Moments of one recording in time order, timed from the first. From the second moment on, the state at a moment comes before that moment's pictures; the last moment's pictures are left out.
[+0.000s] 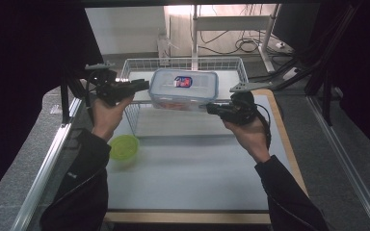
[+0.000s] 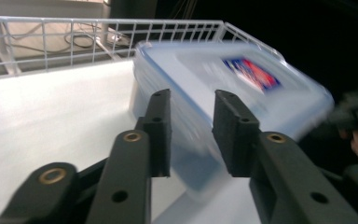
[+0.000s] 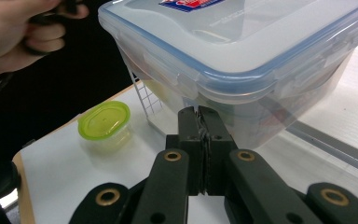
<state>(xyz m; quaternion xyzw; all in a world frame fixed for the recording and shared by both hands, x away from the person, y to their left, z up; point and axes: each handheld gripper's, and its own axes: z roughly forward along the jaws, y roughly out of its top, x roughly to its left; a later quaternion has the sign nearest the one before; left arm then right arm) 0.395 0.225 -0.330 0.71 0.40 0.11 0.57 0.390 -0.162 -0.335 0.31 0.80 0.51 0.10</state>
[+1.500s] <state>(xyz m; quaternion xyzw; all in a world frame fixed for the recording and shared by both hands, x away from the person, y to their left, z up) 0.432 0.177 -0.358 0.75 0.42 0.15 0.49 0.454 -0.160 -0.348 0.36 0.77 0.51 0.14</state>
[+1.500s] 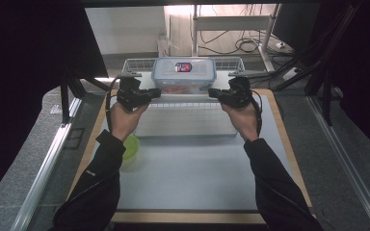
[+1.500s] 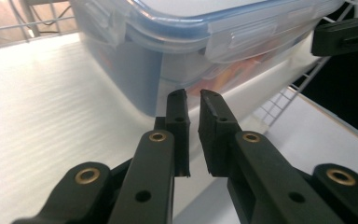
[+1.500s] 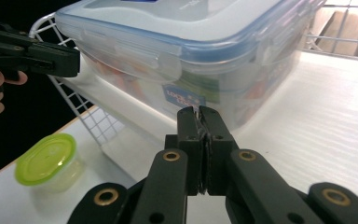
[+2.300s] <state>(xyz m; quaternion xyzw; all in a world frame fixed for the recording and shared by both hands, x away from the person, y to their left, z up) 0.366 0.186 -0.385 0.76 0.35 0.16 0.52 0.406 -0.169 -0.358 0.32 0.79 0.50 0.16</state>
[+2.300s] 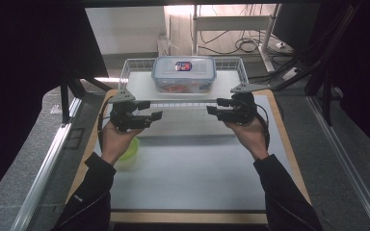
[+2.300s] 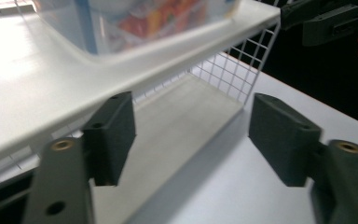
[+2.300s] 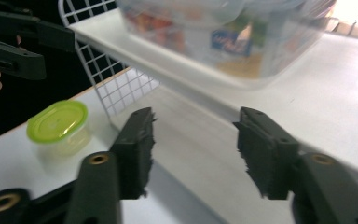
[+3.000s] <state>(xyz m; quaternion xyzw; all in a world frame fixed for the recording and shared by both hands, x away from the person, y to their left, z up) 0.297 0.190 -0.436 0.79 0.34 0.18 0.48 0.355 -0.190 -0.398 0.29 0.81 0.48 0.16</state>
